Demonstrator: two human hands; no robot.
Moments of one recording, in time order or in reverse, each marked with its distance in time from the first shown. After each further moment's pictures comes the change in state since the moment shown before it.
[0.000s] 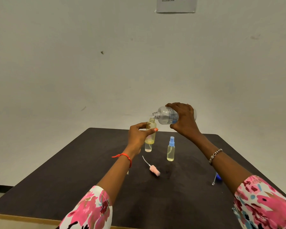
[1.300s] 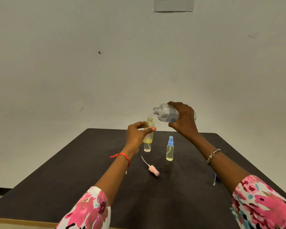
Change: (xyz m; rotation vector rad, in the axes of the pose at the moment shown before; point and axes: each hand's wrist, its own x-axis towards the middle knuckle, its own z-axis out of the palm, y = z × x) left_hand 0.001 0.004 -0.001 0.002 -0.003 -0.004; right_hand -0.001 -0.003 0.001 0.060 0.051 0.145
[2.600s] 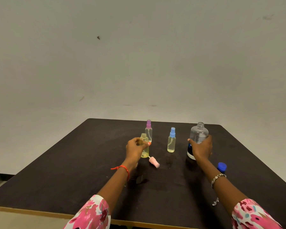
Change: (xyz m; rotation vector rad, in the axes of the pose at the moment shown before) left_hand -0.015 -0.085 -0.002 0.062 0.026 -0.203; right_hand -0.108 0.086 0.043 0.199 0.192 0.961
